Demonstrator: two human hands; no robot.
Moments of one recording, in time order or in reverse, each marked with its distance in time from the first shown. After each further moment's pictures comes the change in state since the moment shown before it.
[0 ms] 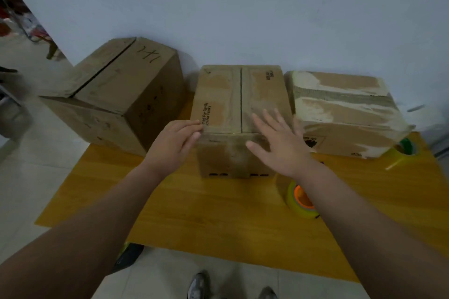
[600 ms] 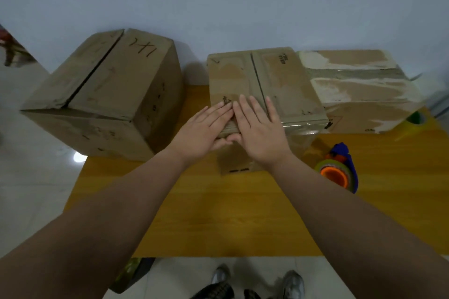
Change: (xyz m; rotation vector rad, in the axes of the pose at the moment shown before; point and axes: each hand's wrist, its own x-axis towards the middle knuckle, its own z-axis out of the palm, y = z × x) left_hand 0.037 -0.046 0.015 0.213 -0.261 0.371; right_hand 0.053 -0.093 0.051 -0.418 0.164 -0.021
